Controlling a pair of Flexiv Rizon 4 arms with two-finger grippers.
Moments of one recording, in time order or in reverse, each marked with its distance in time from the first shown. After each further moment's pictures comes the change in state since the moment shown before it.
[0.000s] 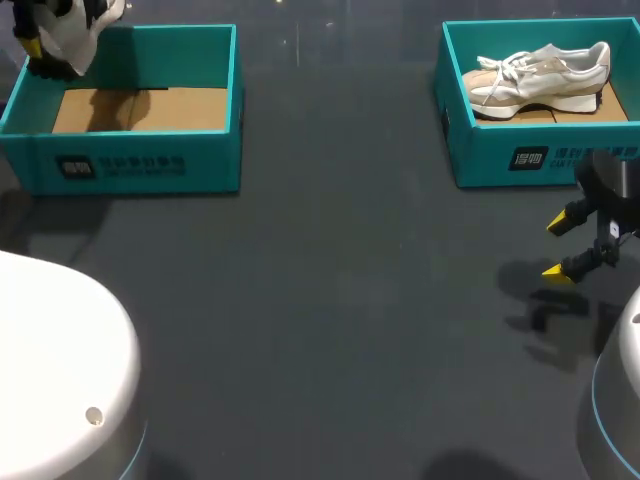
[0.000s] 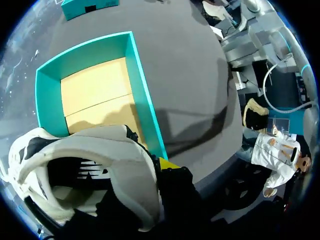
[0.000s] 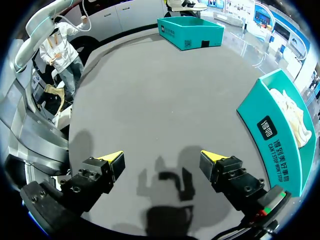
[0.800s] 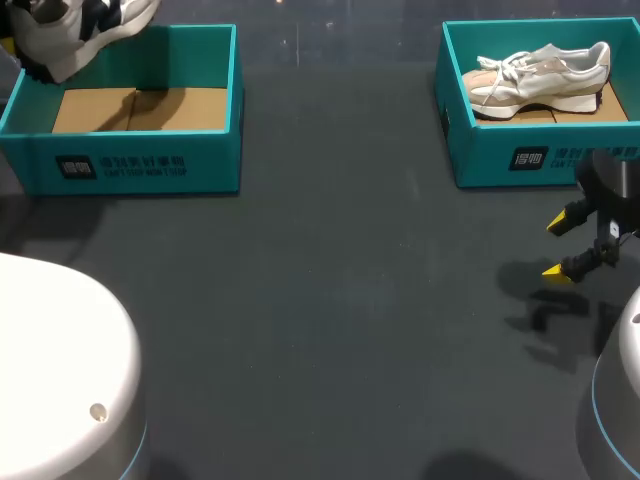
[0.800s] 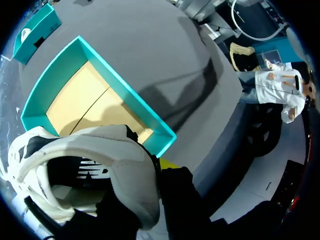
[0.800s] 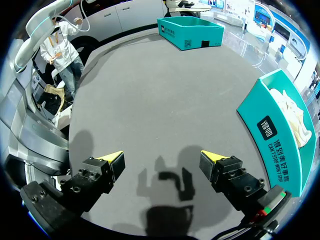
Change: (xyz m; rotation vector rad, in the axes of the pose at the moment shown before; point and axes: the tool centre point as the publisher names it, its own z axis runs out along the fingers) left arm -0.007 0.038 0.002 -0.134 -0.017 0.486; right arm 0.000 0.000 0.000 0.000 0.000 0.000
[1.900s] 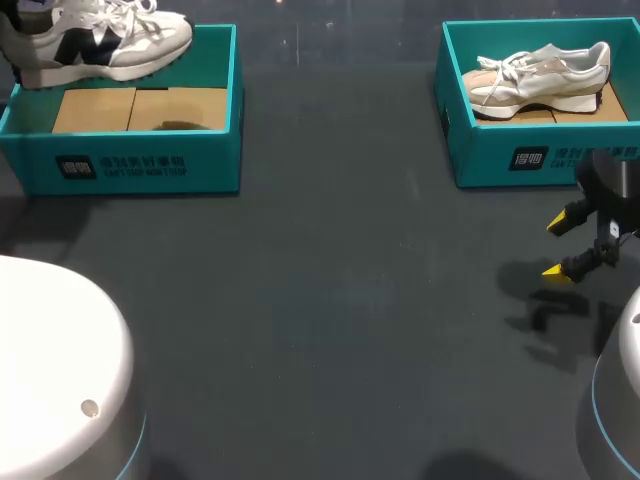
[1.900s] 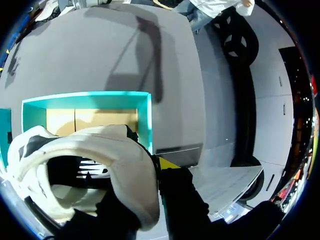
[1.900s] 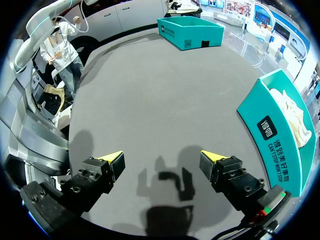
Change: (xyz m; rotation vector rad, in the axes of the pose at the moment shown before) left arm -0.015 0.044 0.015 -0.153 -0.003 0.746; right arm 0.000 0.000 0.000 0.000 0.000 0.000
